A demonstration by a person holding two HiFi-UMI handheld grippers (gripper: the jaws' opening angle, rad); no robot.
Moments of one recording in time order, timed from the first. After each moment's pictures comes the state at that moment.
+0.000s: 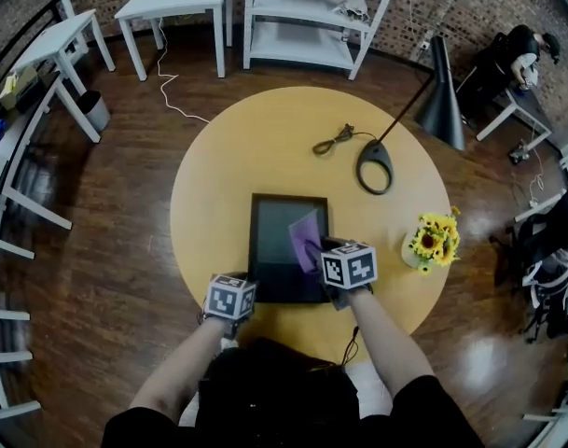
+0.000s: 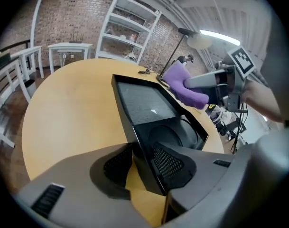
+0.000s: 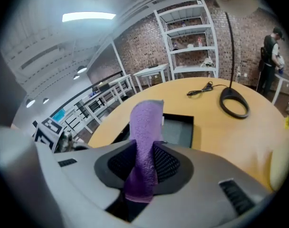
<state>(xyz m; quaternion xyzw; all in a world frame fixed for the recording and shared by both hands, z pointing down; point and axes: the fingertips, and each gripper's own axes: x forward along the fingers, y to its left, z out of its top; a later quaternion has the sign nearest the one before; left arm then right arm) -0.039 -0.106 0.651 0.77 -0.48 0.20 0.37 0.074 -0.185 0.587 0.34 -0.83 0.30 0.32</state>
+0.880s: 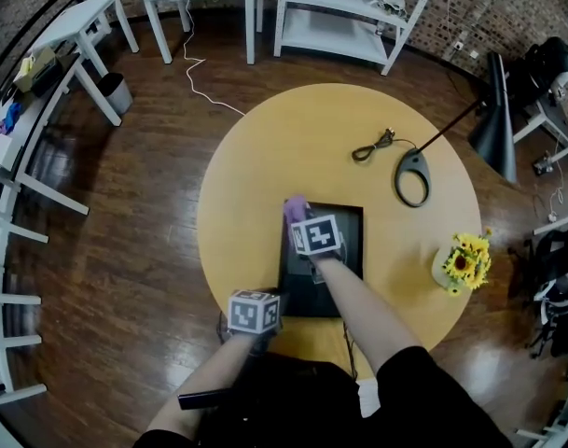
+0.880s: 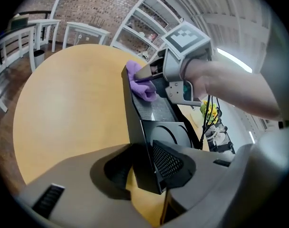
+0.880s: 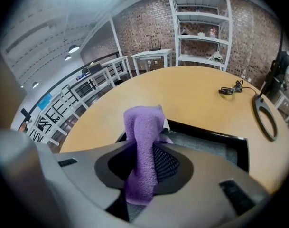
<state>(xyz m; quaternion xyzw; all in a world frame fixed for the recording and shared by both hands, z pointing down) -0.049 -0.093 0.659 0.73 -0.48 0.13 0.47 -0.046 -0.255 0.667 0.36 -0.77 0.28 0.44</state>
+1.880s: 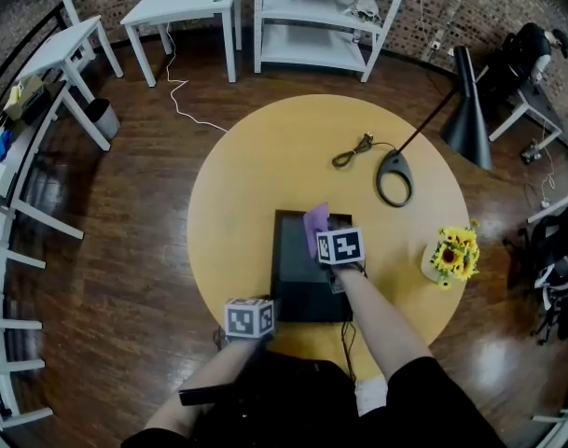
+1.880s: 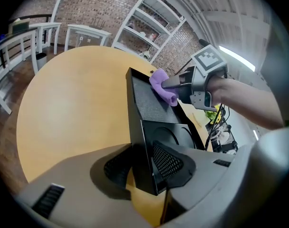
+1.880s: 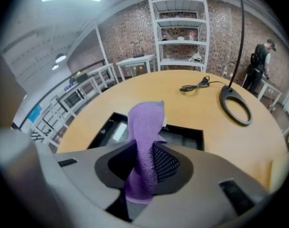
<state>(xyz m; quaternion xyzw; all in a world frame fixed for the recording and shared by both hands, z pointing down) -0.048 -0.100 0.651 0.72 -0.50 0.15 0.46 0.048 -0.264 0.645 0.42 -0.75 0.31 0.40</state>
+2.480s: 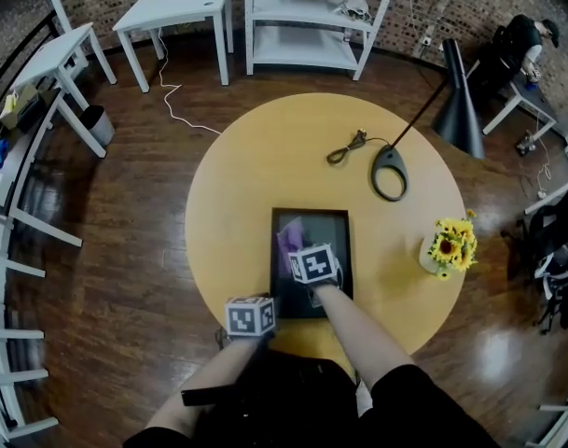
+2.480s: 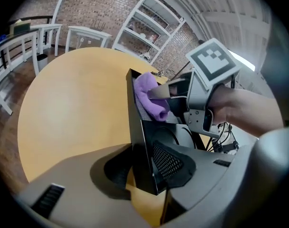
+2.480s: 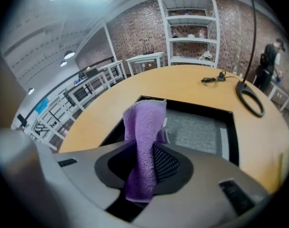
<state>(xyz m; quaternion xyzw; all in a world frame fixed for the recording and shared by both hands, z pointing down) -0.048 -0.101 0.652 0.72 -0.50 0.15 0.45 -0.007 -0.213 0.666 0.39 -0.78 0.29 0.41</state>
